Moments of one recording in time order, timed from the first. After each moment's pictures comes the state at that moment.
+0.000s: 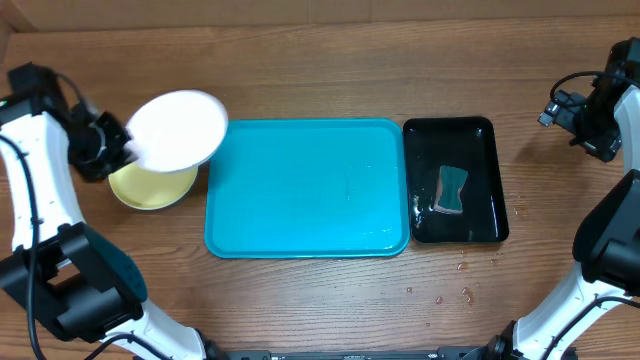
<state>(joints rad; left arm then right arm) 0.48 1.88 1.72 -1.25 0.24 -0.30 -0.38 2.06 1.74 -1.05 0.00 0.25</state>
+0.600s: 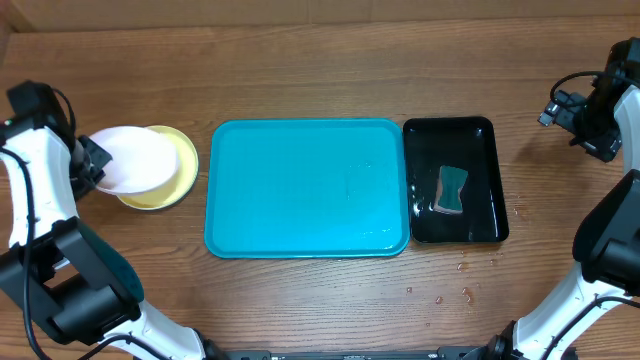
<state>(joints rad) 0.52 1.88 1.56 -1.03 -0.19 -0.42 -0.38 2.06 1.74 -1.05 0.00 0.25</state>
